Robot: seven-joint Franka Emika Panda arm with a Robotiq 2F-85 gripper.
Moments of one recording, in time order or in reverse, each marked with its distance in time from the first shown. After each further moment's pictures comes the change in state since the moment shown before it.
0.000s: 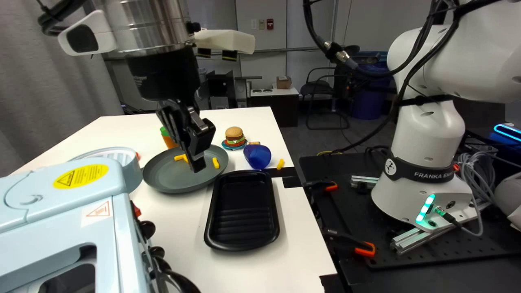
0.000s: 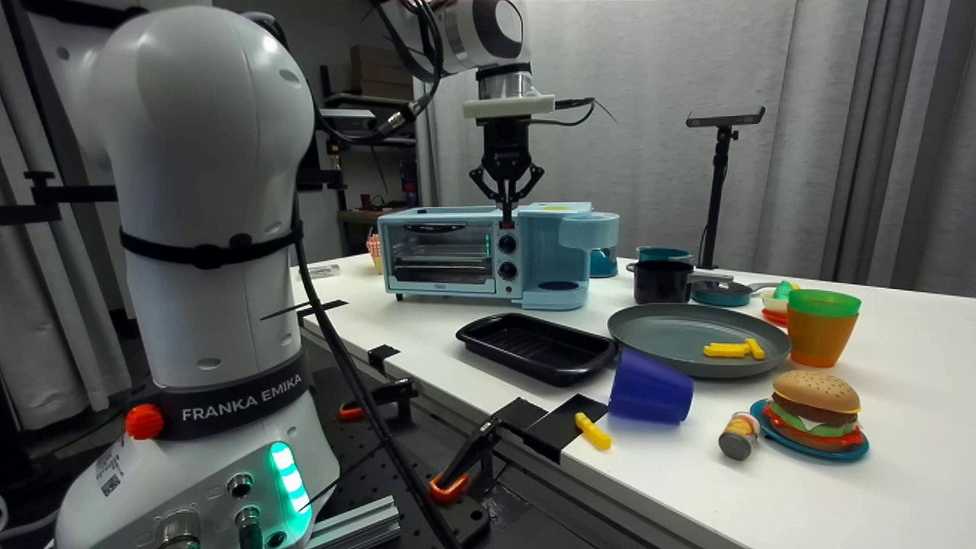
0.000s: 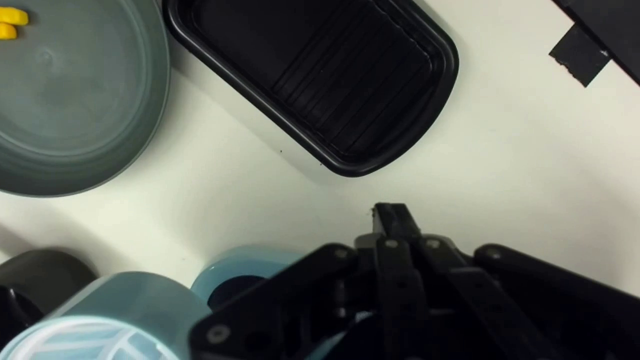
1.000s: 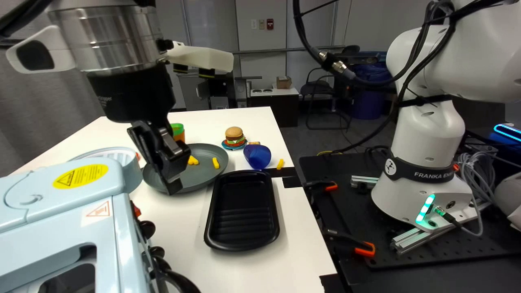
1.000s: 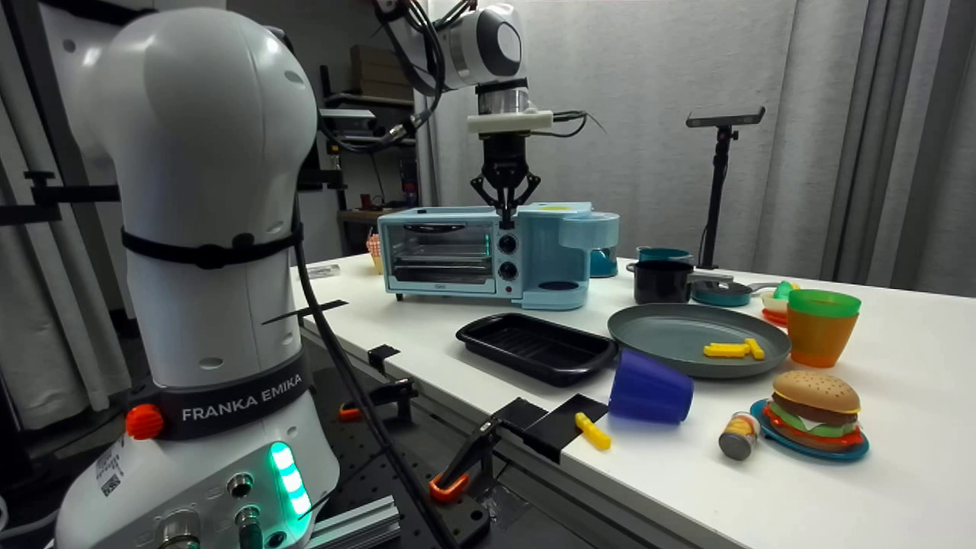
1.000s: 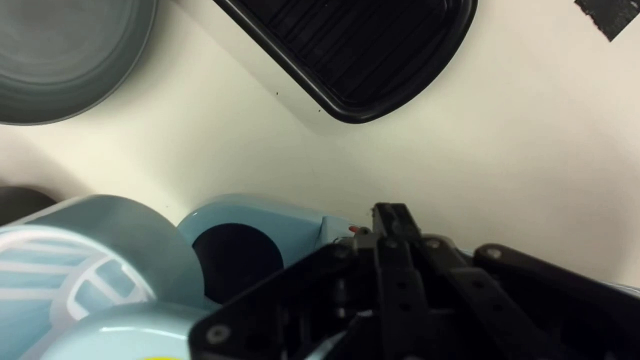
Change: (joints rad) arm 0.025 0.106 0.020 0.077 -0.001 0.062 -0.009
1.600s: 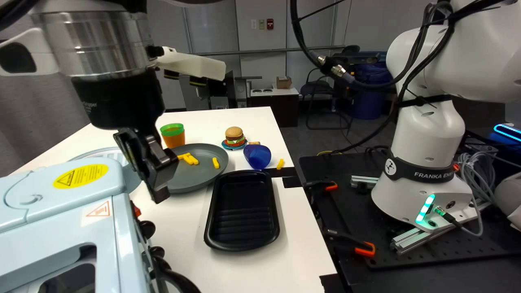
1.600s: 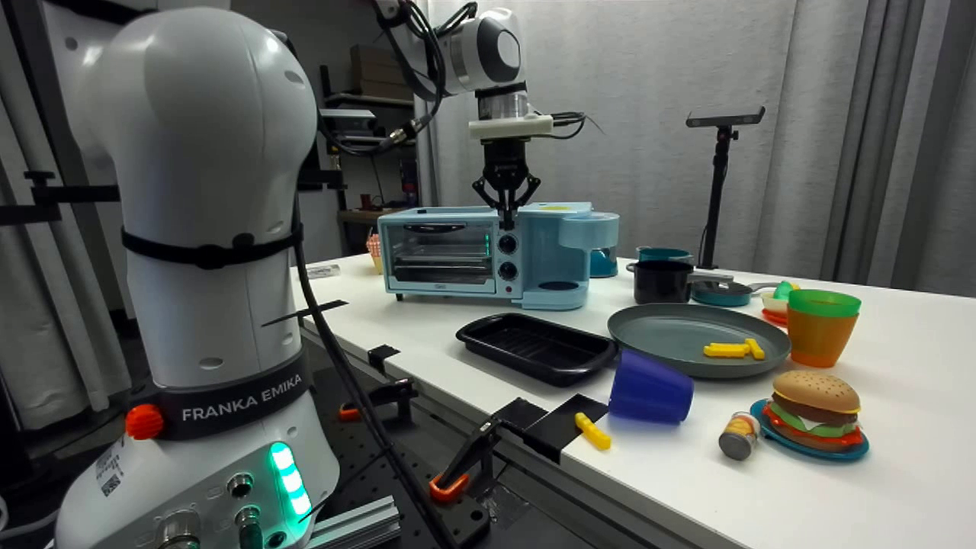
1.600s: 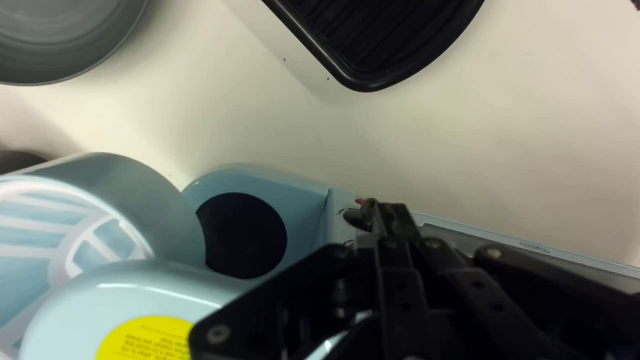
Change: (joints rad) arm 0.000 0.028 0.013 0.015 -0.001 0.056 -0.005
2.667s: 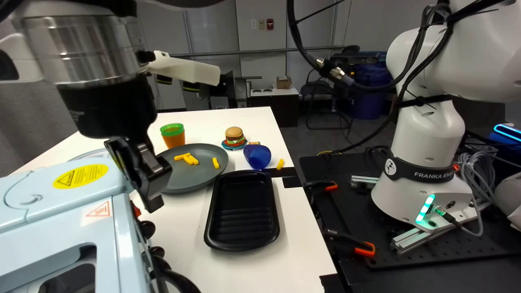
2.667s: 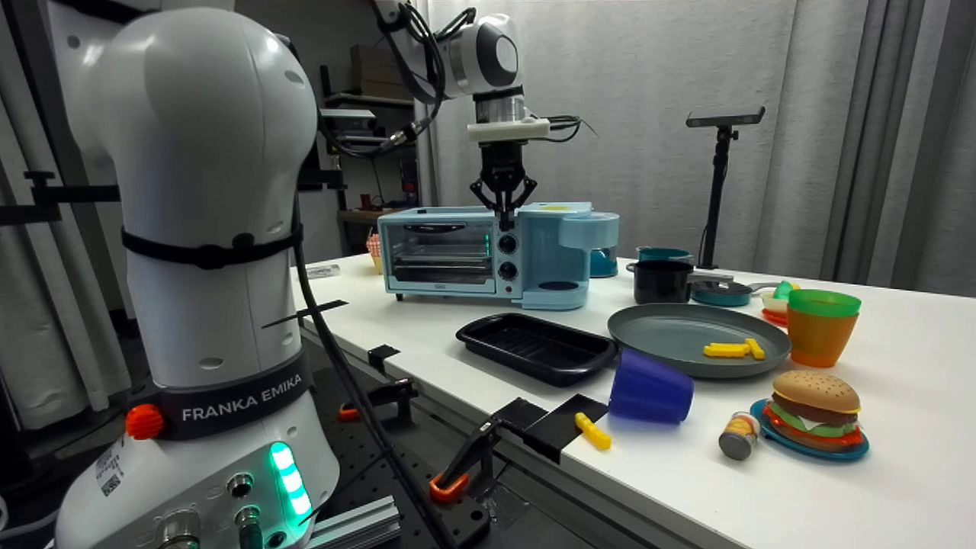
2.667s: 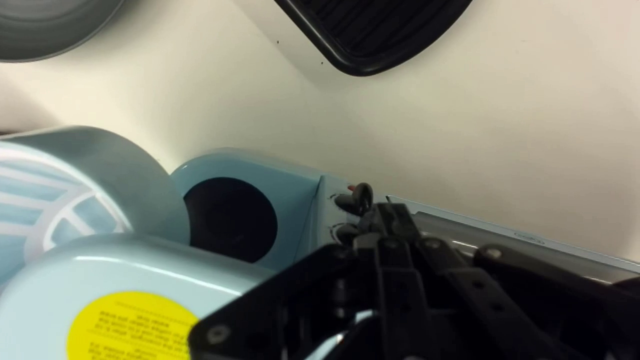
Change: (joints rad) arm 0.001 0.030 0.019 0.027 0.001 0.001 0.000
